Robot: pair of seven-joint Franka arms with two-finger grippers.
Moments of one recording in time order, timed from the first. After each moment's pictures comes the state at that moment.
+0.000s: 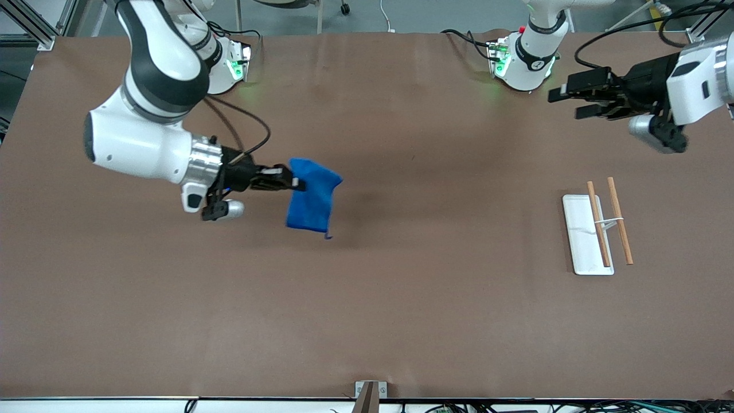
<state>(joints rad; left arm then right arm) -0.03 -0.03 0.04 -1.73 -0.77 1.33 0.04 0.06 0.22 0.41 -1.78 0.98 2.17 0.10</state>
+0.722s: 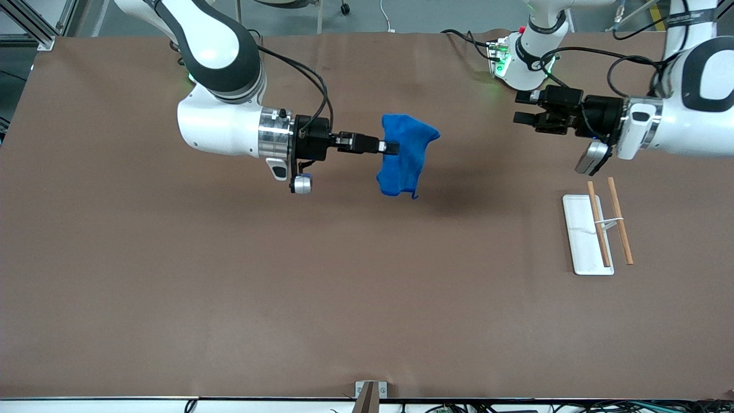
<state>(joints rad) -0.03 -0.01 0.05 -2.09 -1.23 1.40 0.33 0.14 0.30 0.57 -1.72 1.61 2.36 0.10</state>
